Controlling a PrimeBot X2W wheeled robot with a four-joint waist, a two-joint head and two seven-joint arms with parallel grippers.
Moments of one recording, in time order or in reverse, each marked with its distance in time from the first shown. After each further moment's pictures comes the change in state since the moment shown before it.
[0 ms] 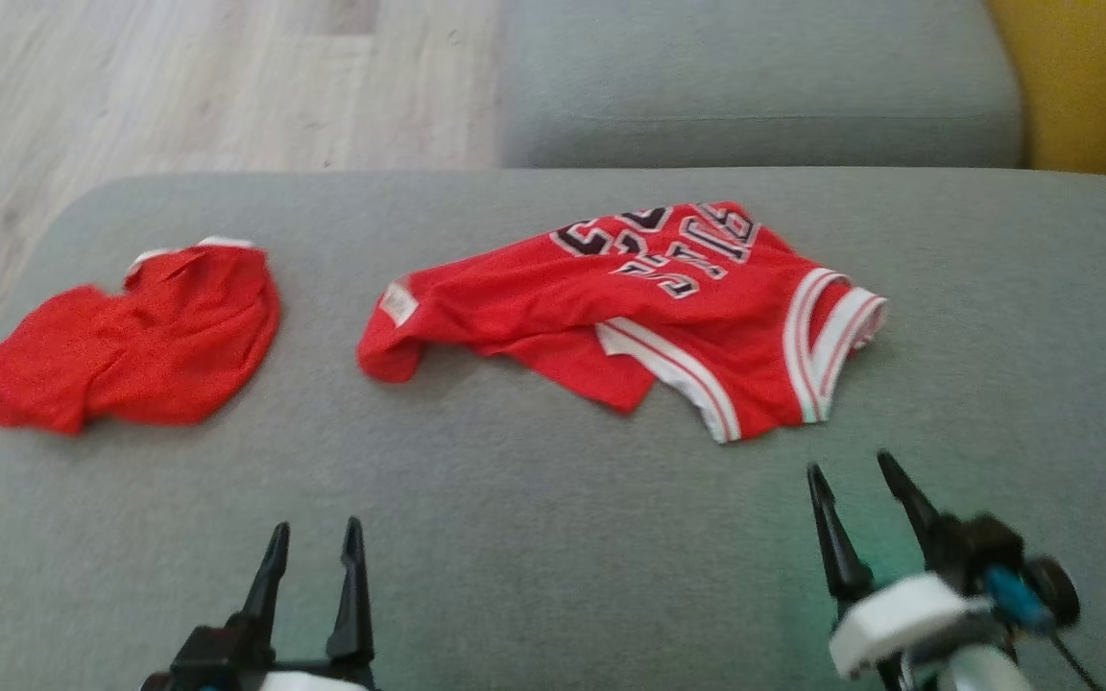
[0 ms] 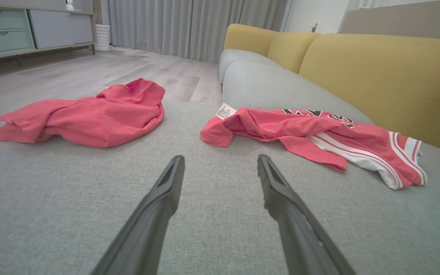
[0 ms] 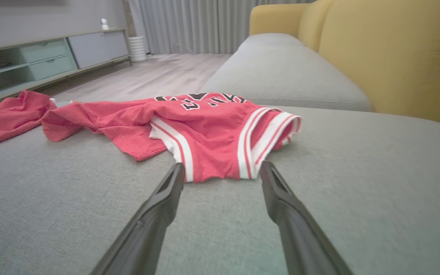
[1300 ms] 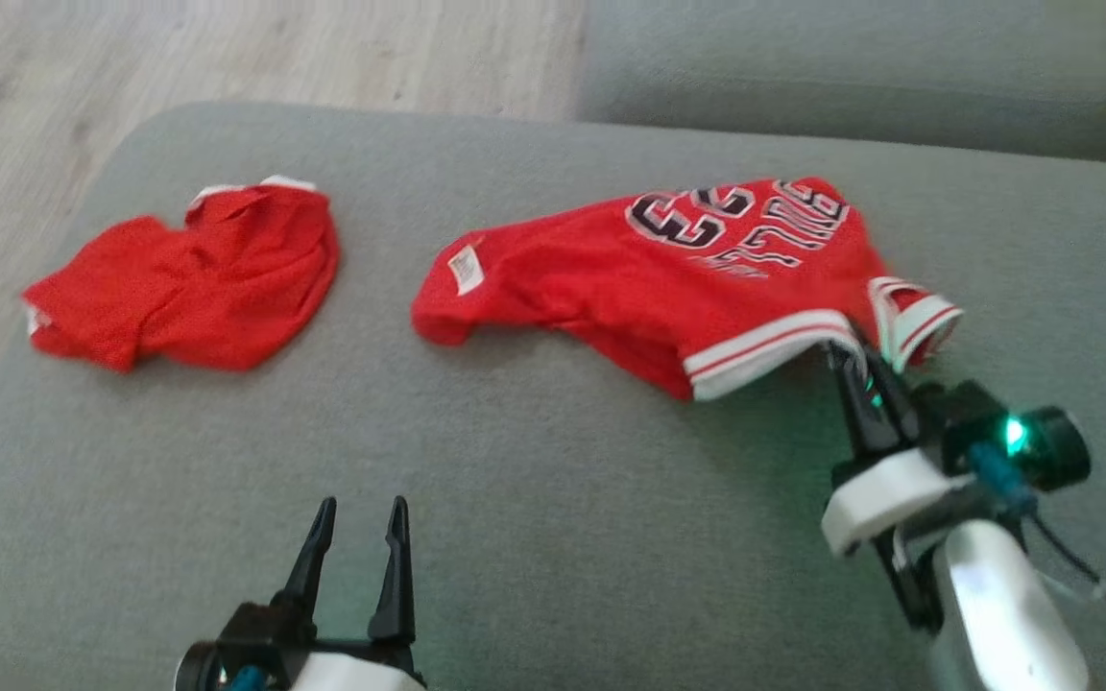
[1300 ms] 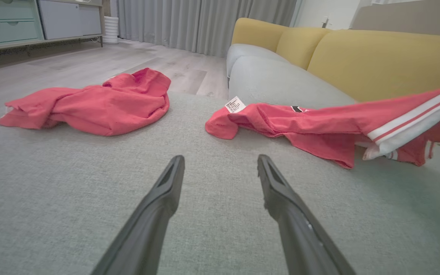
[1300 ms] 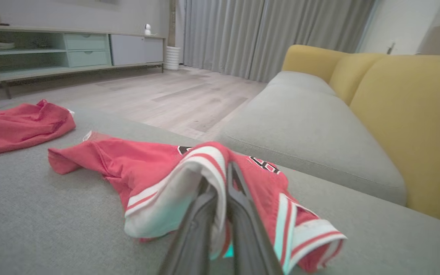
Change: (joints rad) left arm -0.050 -0.047 -0.038 0.014 0.043 -0.021 0.000; right arm -0.219 -0.003 -0.007 -0.036 -0.159 0.000 0.072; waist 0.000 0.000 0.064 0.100
